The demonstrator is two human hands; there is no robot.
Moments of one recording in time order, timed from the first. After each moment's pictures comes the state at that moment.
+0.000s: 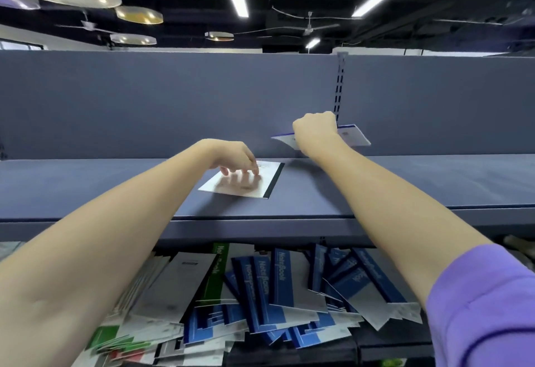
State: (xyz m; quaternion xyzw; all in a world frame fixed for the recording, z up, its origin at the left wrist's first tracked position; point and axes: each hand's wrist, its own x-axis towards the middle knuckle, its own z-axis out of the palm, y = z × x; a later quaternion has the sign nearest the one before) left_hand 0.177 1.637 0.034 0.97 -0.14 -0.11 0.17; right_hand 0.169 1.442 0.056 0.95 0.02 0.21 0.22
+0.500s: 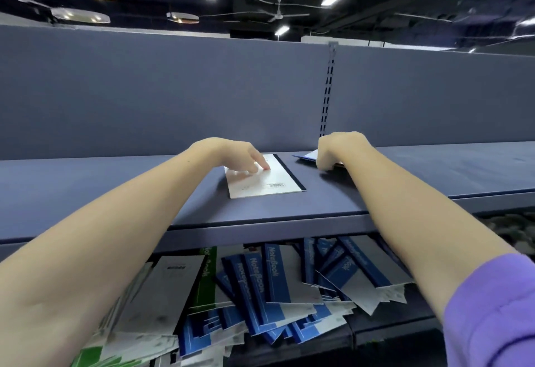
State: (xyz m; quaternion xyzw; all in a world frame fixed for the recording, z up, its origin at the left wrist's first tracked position) left_hand 0.203 1.624 0.027 0.96 -0.24 -0.13 0.09; right_hand 0.150 1.410 0.043 0.98 -0.10 -0.02 0.16
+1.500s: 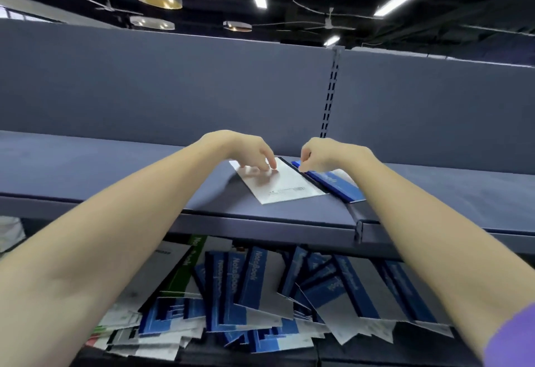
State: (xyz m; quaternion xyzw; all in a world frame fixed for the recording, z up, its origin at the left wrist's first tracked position) left_hand 0.194 1.555 0.030 0.97 -0.19 -0.10 0.11; right_hand 0.181 1.352 0.034 1.00 0.08 -0.01 -0.04
